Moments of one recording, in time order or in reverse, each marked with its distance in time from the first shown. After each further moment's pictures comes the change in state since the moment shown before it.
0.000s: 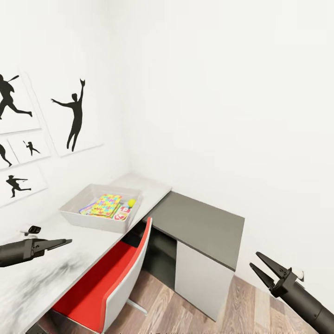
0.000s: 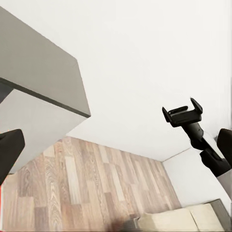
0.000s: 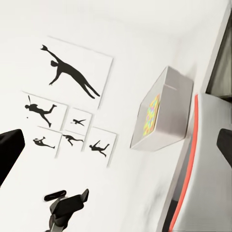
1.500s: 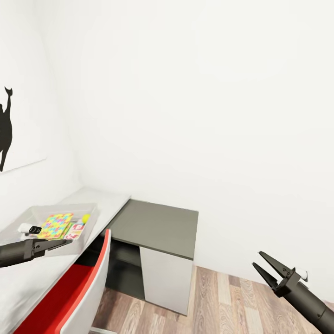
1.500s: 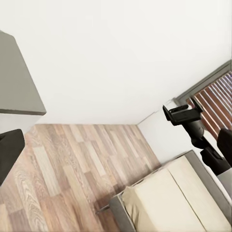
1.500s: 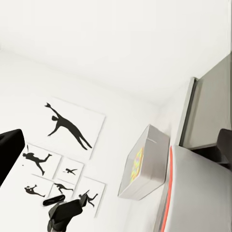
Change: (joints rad) left arm 0.000 -0.001 -0.005 0.000 0.001 -0.004 0.000; right arm 0.000 0.001 -0.025 0.000 0.000 0.004 -0.001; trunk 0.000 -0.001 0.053
